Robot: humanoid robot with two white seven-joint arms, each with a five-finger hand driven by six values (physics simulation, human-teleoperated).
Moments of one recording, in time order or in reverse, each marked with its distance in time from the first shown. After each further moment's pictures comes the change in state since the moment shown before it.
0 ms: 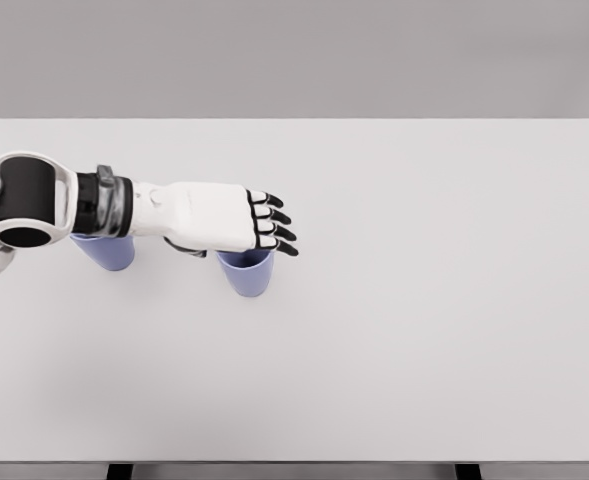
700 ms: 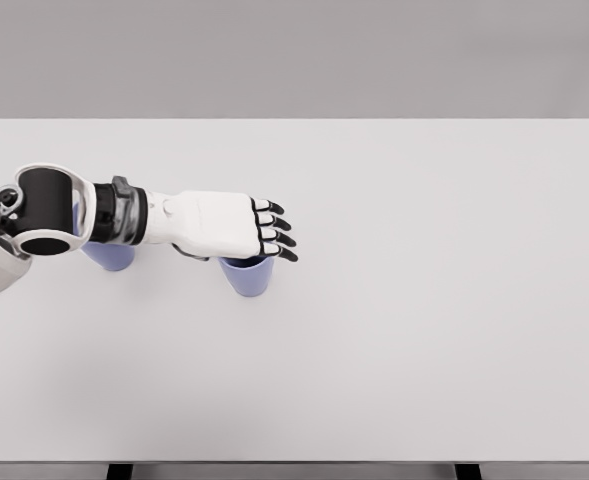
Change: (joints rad) left arm 0.029 -0.038 -0.003 0.026 -0.092 0.000 0.000; right arm 0.000 0.000 0.000 0.000 0.000 0.000 0.000
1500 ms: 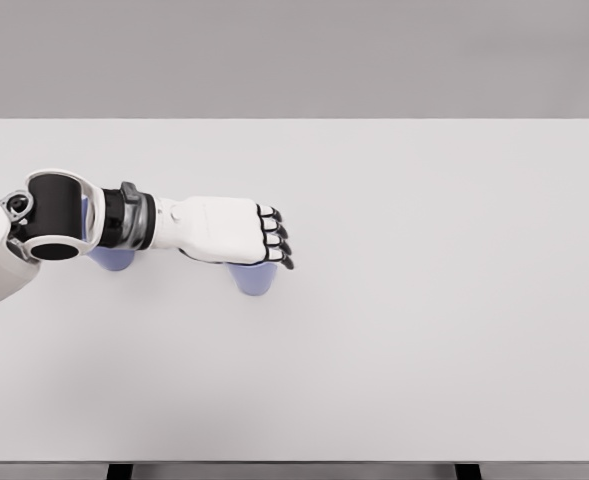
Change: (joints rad) left arm 0.014 -0.018 0.000 0.001 -0.022 0.000 0.000; right arm 0.000 0.000 0.000 0.000 0.000 0.000 0.000
